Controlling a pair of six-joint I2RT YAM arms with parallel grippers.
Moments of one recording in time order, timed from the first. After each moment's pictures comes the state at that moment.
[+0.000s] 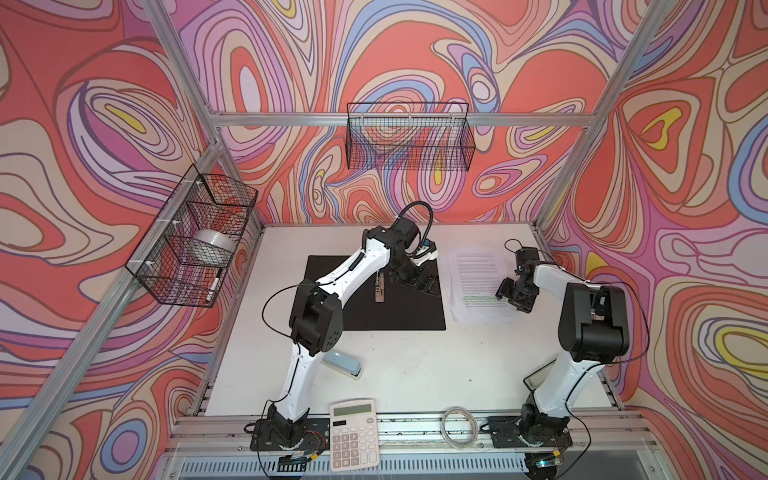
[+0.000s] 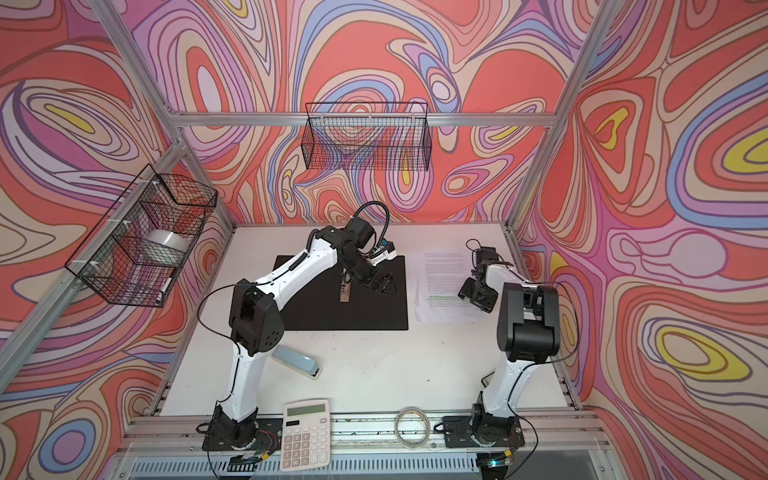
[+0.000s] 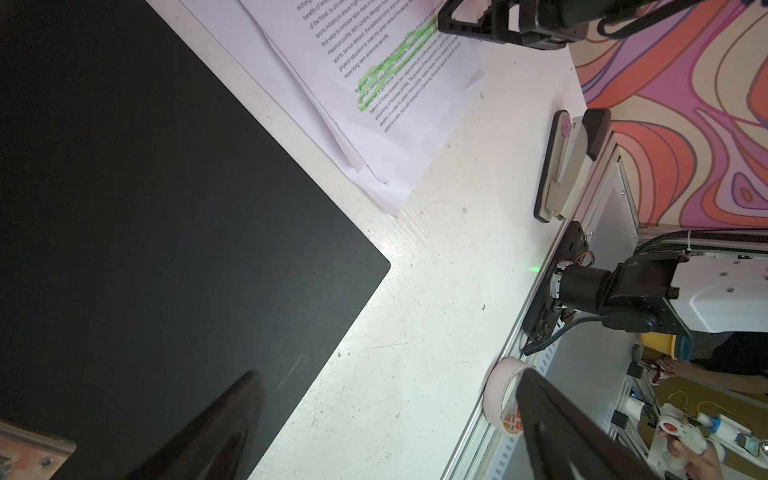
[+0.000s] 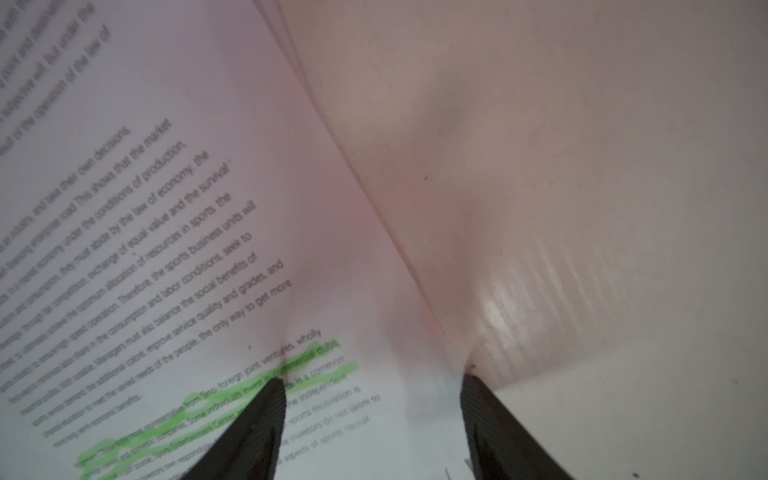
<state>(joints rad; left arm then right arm) -0.61 2.17 2.05 -1.12 0.60 -0.01 -0.14 1.88 1.21 -0.68 0.00 0.45</state>
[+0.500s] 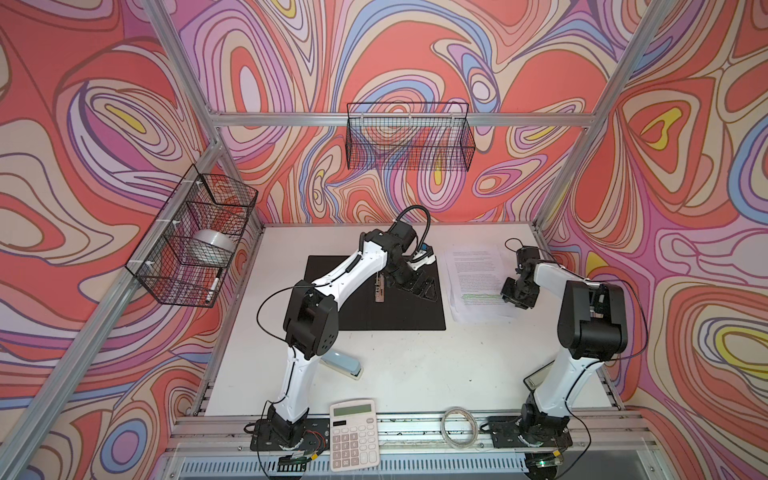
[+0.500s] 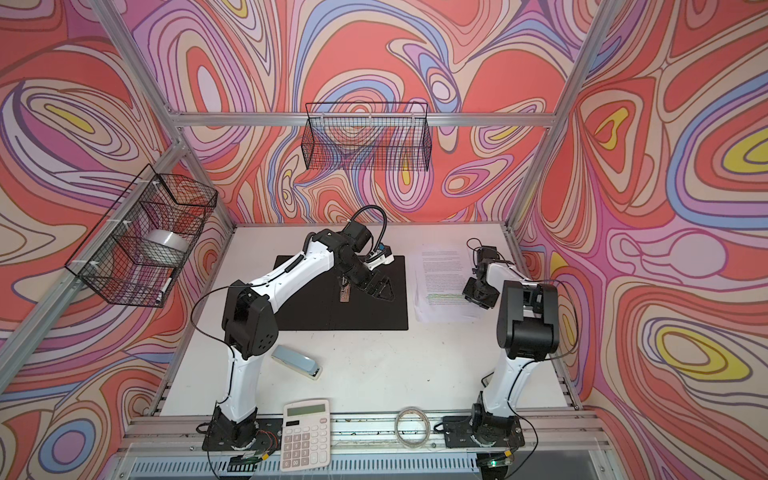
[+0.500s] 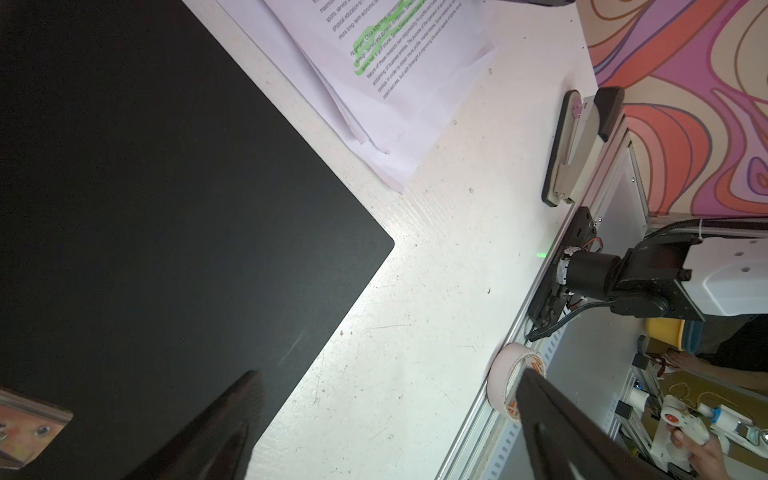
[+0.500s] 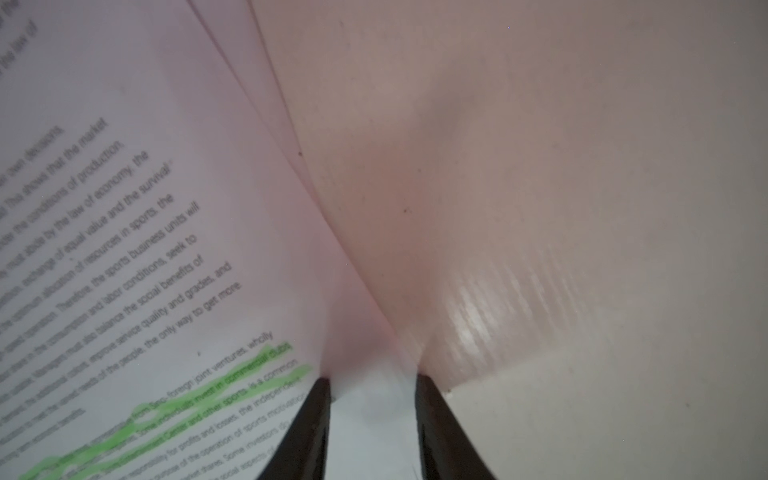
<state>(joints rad) -0.61 2.12 1.97 -1.10 0.60 -0.01 -0.15 1.89 1.23 -0.68 0.03 0.40</state>
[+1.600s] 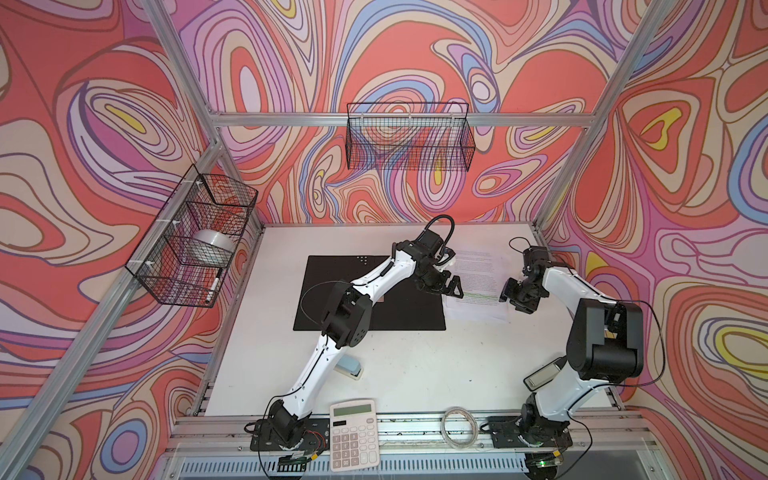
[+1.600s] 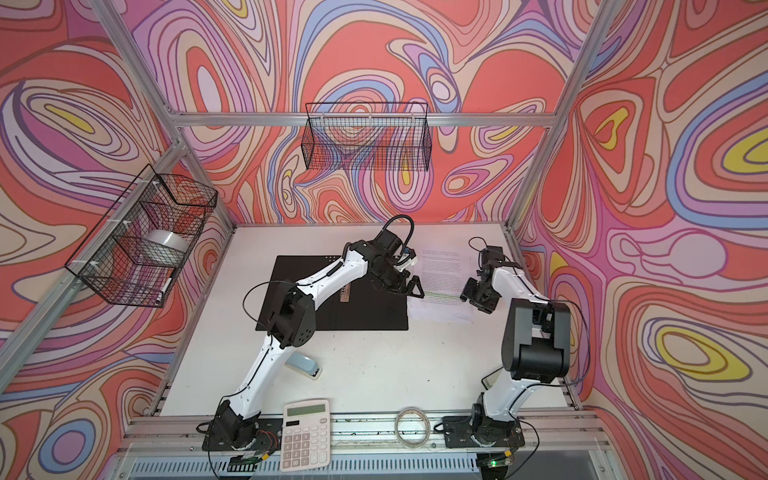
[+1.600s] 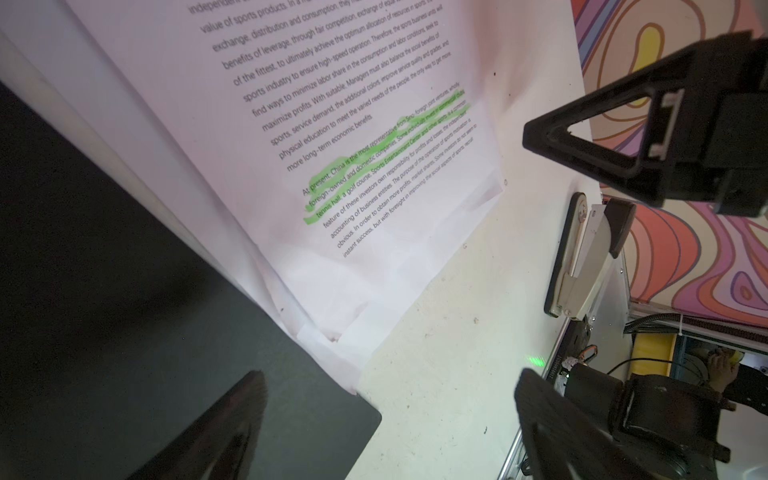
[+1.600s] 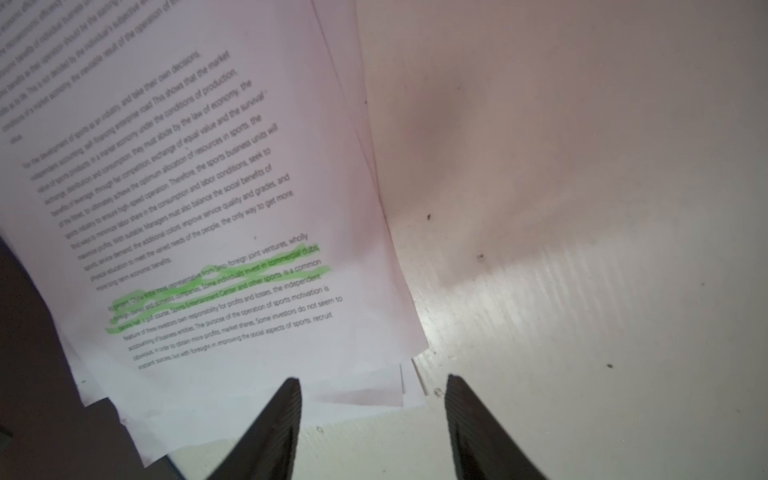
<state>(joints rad) -0.71 2.49 2.29 -0.93 0.60 -0.27 -0.16 1.72 1.16 -0.78 -0.11 0.39</state>
